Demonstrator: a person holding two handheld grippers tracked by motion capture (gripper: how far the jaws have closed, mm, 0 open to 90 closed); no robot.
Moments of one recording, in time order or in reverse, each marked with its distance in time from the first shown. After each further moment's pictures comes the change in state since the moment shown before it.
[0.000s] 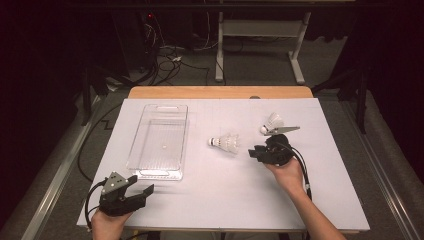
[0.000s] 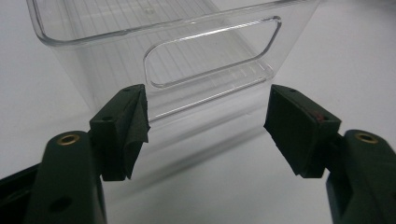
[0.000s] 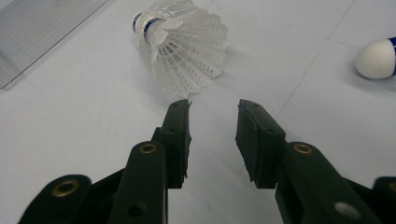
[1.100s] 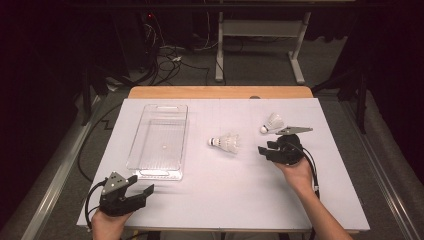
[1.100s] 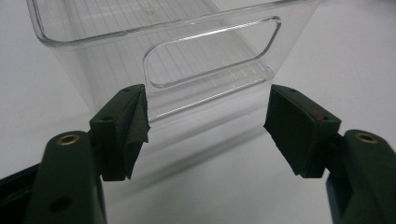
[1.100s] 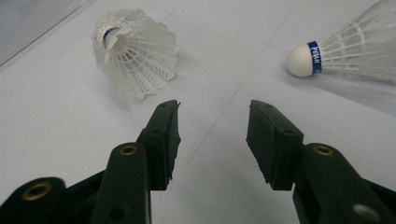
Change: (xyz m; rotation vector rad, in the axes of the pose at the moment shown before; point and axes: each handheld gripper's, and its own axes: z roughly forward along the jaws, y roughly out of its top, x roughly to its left) left arm 0.000 0.000 0.000 0.006 0.002 0.006; right arm -0.020 -0.009 -0.016 -0.060 -0.096 0.004
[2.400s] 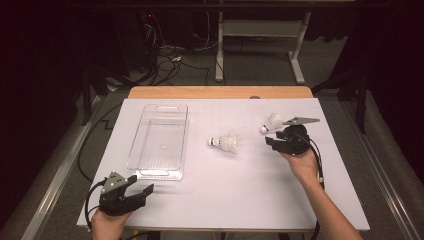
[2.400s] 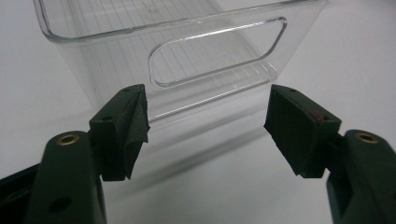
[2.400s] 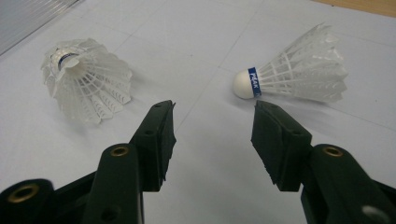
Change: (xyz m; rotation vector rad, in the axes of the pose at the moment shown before) left arm 0.001 0.000 0.001 -0.003 0.004 -0.021; right arm -0.023 0.017 -0.006 -0.022 -0.086 0.010
